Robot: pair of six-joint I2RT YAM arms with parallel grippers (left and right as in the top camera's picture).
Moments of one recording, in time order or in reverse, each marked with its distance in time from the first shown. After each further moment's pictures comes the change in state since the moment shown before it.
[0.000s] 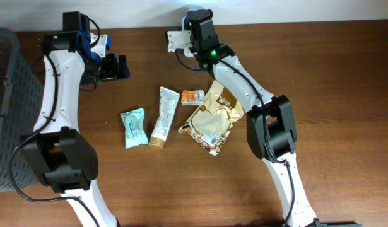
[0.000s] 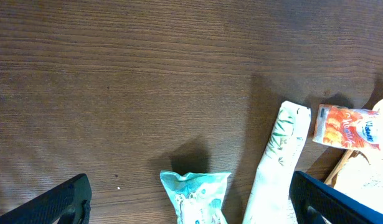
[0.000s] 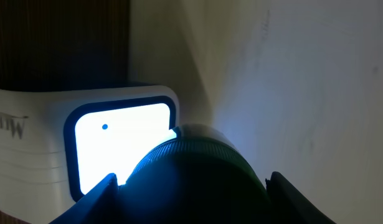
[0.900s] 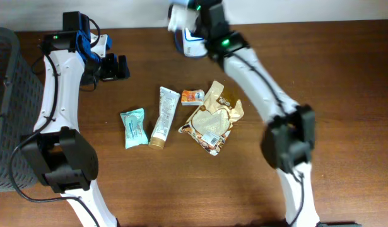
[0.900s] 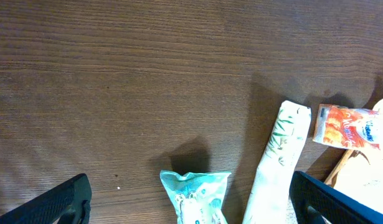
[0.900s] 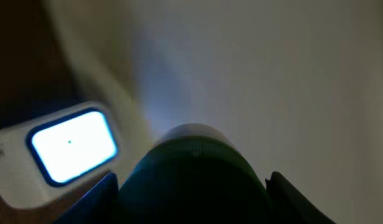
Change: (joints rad) left arm 0.000 0.000 0.000 0.000 0.000 0.000; right arm -0.023 -0.257 -0.016 -0.161 -0.044 0.395
